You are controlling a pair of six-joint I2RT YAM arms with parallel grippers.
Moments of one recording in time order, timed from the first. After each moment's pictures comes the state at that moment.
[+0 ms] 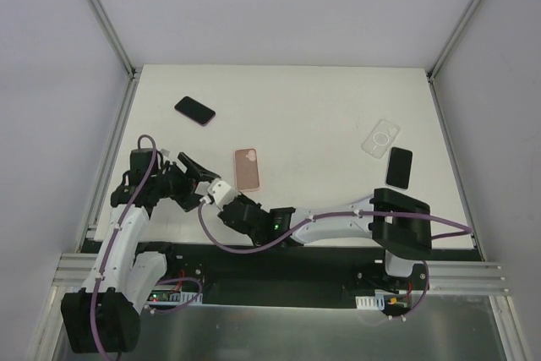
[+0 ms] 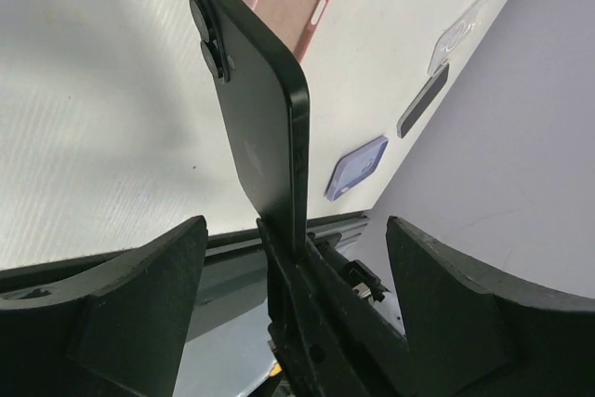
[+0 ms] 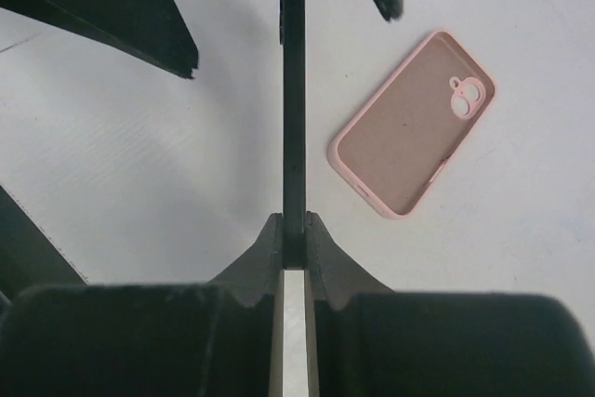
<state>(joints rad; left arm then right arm) 0.05 0.82 0.56 -0.63 0.65 -1.02 1.41 1.76 1.07 0.05 0.59 0.06</state>
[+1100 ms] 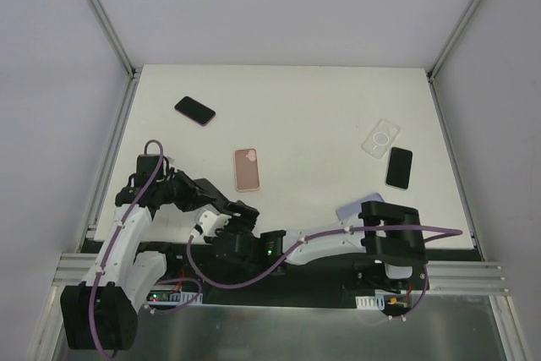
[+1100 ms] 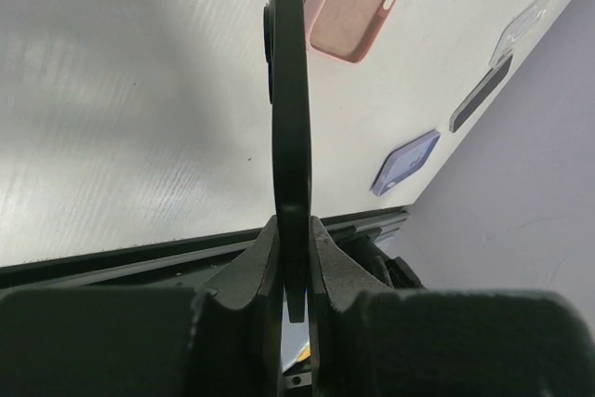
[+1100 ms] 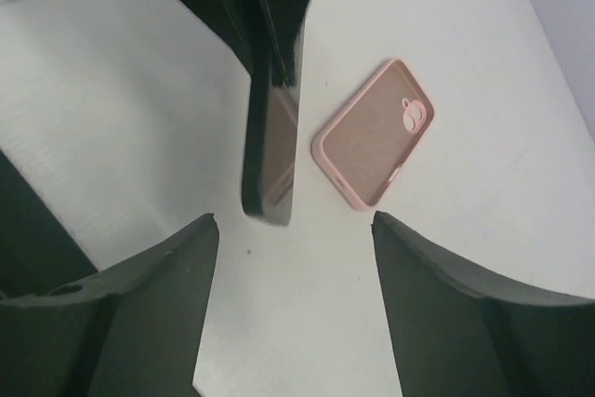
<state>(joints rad) 0.01 0.82 0.50 -0.67 0.59 -1.00 1.59 1.86 1.15 0.09 0.89 -0.14</state>
